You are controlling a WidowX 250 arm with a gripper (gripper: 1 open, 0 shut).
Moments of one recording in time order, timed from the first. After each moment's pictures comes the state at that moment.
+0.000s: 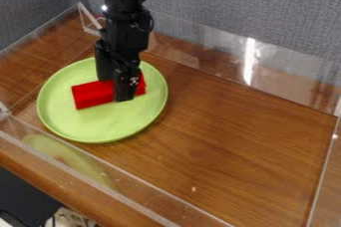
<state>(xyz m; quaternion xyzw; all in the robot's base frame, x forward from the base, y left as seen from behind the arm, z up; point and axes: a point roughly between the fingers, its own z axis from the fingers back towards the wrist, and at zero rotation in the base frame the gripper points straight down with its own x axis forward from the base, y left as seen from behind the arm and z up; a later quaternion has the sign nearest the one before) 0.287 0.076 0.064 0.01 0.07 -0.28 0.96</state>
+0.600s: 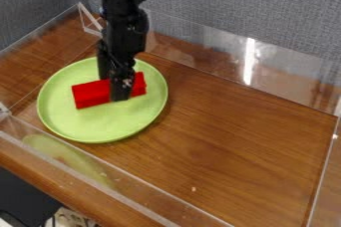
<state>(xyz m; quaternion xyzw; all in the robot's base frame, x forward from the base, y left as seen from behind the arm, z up) 0.294 0.084 0.049 0.01 0.06 -0.33 0.94</state>
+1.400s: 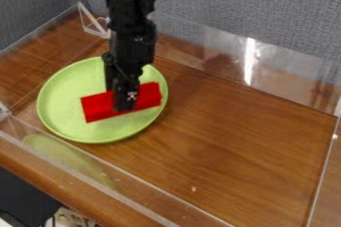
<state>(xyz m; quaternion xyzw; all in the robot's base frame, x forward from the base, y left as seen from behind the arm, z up) 0.276 0.055 0.069 0.01 0.05 -0.36 0.93</state>
